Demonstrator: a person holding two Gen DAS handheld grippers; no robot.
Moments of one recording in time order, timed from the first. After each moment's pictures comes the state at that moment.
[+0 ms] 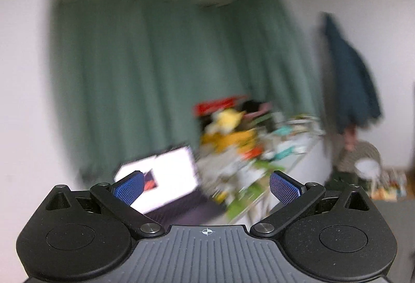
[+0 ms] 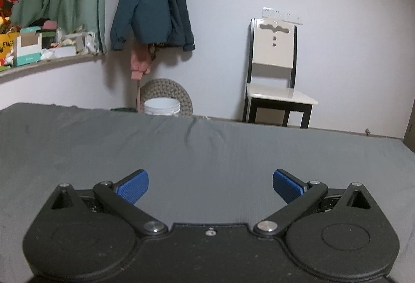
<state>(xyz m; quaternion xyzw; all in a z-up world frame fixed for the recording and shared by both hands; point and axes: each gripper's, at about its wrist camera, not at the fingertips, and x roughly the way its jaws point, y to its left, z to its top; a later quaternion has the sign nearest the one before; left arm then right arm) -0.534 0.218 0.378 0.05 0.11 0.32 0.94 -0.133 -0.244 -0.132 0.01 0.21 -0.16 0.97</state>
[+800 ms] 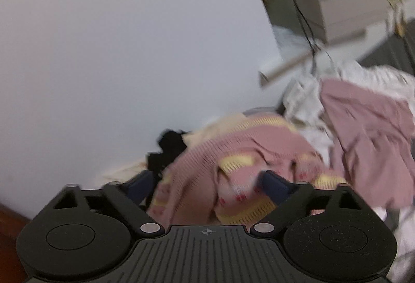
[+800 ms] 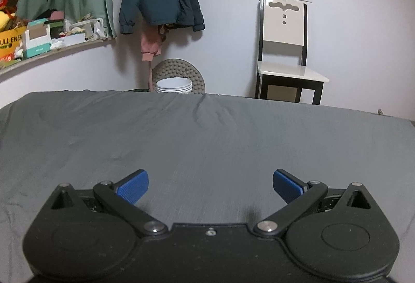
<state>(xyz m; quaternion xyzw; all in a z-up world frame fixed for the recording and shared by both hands) -0.667 0.454 0.136 0.01 0.46 0.48 0.75 -0.149 -0.254 -0.137 0.04 0.25 -0.12 0.96</state>
